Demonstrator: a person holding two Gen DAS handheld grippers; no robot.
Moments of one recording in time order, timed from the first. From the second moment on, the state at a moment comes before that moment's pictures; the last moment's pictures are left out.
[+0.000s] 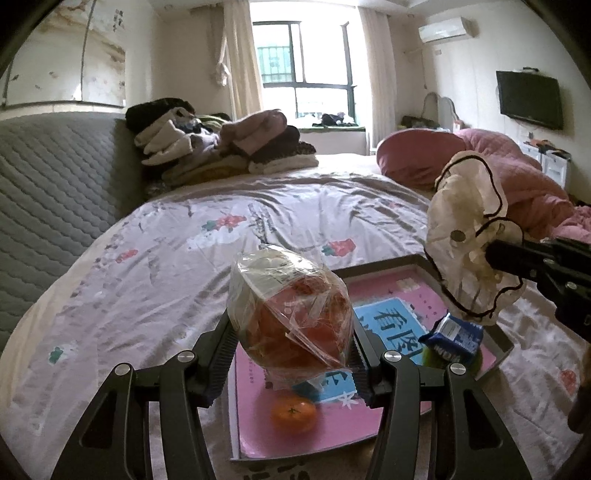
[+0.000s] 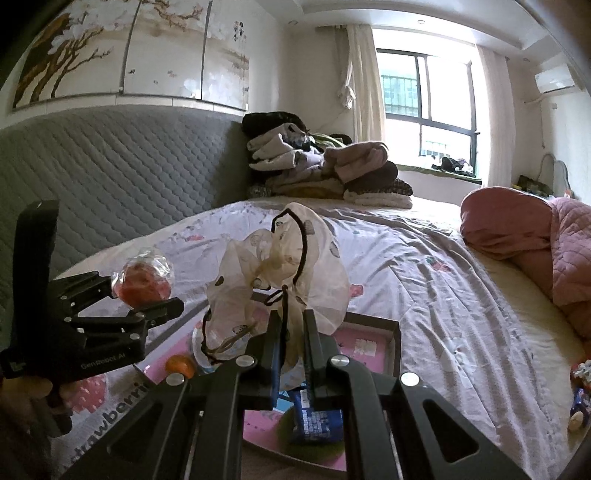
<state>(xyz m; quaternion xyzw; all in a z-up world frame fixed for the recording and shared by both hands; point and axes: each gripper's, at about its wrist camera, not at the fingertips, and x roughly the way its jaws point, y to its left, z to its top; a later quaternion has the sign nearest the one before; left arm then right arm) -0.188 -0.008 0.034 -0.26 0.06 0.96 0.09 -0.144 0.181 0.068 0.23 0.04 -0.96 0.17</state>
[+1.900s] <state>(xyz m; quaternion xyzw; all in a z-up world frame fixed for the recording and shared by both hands) -0.207 0.028 -0.038 -0.37 0.09 0.91 0.15 -0.159 0.140 -0.009 0.32 0.17 -0.92 0.15</state>
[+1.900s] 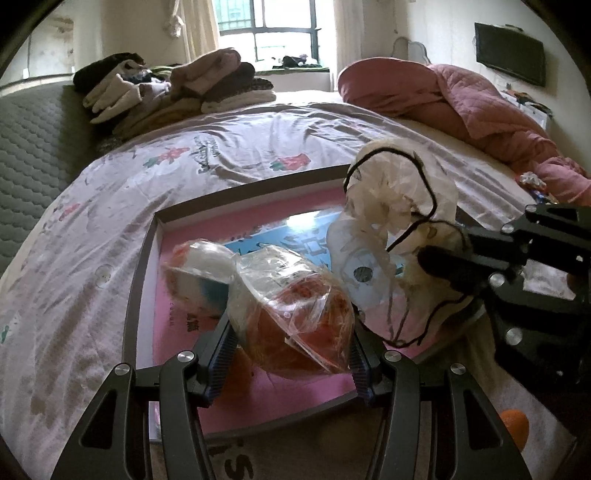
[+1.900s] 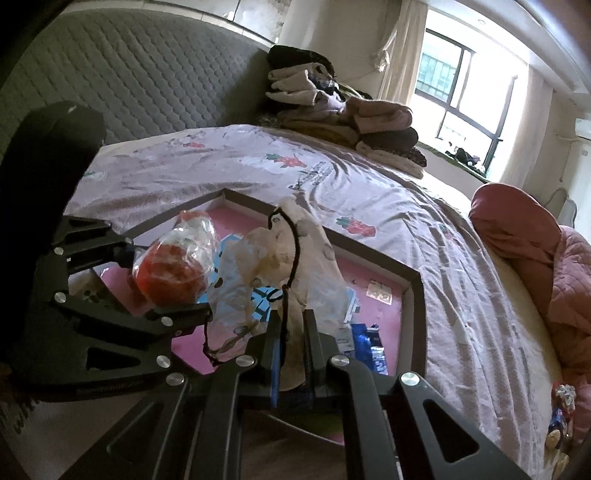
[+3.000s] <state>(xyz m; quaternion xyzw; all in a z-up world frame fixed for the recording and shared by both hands) -0.204 0.034 -0.041 -0.37 0.10 0.91 0.15 -0.159 0.139 -0.017 0.33 0.19 -0.91 0.15</state>
